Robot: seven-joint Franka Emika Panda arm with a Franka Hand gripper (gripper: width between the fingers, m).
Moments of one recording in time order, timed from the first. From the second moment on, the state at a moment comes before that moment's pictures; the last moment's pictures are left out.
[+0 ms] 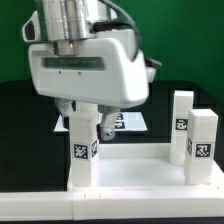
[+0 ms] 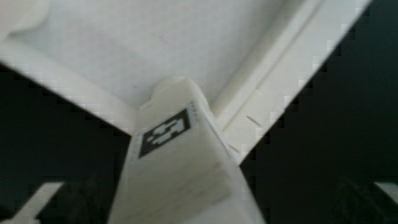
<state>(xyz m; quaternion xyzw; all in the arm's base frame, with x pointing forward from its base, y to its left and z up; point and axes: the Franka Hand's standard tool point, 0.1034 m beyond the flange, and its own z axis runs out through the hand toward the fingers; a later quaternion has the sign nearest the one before) 0.637 -0.044 0.105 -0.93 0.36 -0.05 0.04</state>
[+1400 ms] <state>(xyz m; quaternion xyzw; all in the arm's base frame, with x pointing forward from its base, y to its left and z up) 0.633 -0.049 0.100 -0.61 0.79 0.00 0.08</state>
